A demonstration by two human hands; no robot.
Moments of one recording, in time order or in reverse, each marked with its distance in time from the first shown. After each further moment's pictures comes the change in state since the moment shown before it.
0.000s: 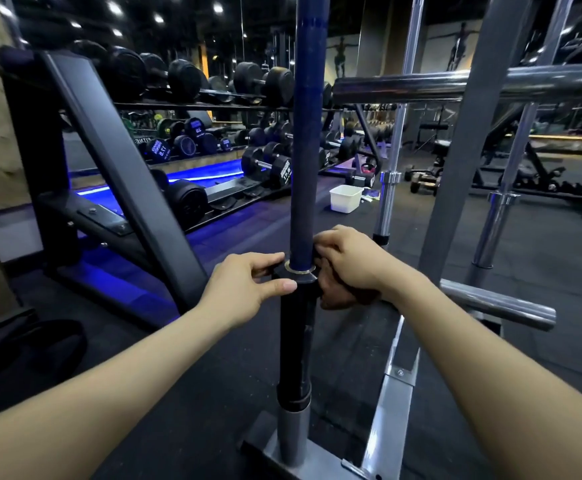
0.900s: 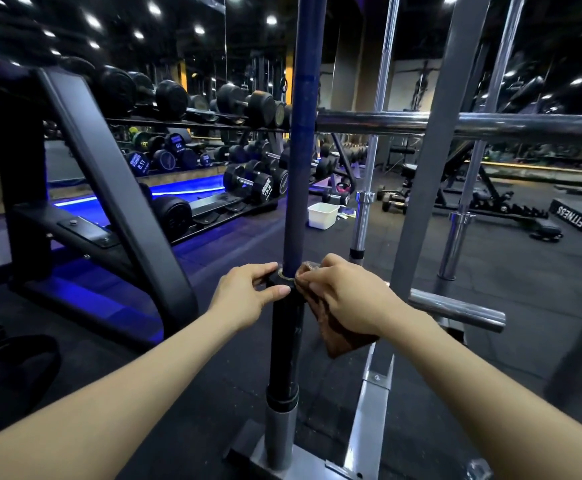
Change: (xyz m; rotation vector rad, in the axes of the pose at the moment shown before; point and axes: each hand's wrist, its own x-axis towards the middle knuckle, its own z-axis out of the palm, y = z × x) left_hand -0.005 -0.002 0.002 -0.039 -0.008 0.007; right_hand -0.069 -0.043 -0.009 -0.268 -0.003 0.013
